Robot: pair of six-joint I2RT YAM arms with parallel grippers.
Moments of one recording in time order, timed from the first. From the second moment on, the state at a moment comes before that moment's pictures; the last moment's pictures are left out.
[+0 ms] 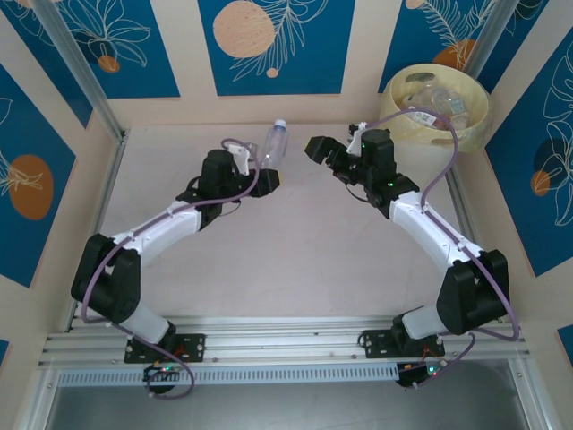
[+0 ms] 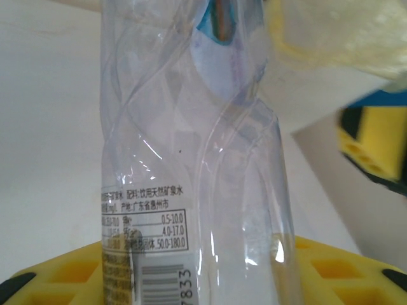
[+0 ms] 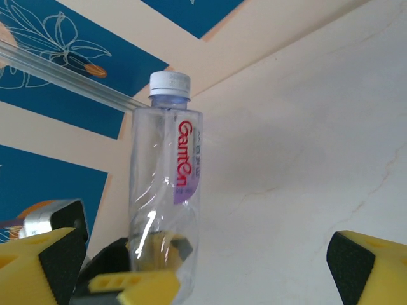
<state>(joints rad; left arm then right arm) -0.50 1.54 1.03 0.13 0.42 -0.55 0.35 1.42 1.13 -0.08 -0.37 0.85</state>
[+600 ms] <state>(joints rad) -0.59 1.47 0.87 0.33 0.69 -0.54 0.39 1.55 1.09 0.06 -0.63 0.92</state>
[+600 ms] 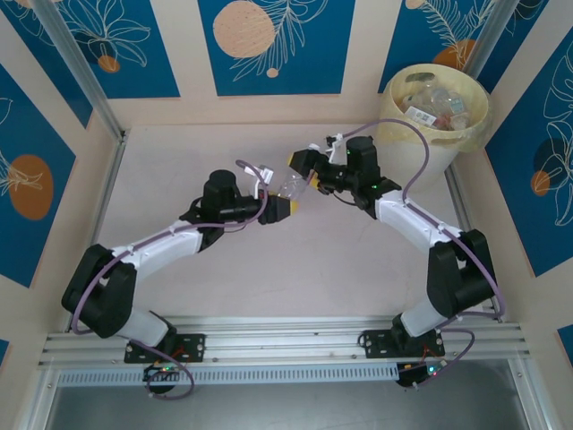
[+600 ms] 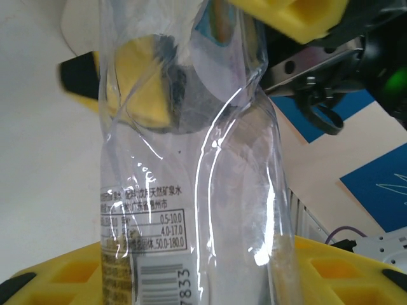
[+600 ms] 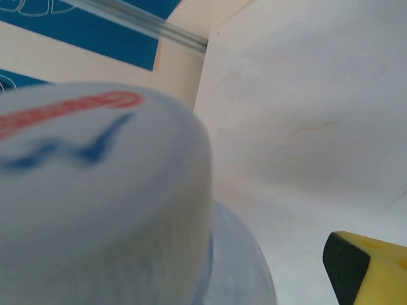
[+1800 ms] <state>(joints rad) -0.60 1.28 0.67 0.40 0.31 -0.38 0.22 1.26 1.51 -0.28 -0.14 0.41</state>
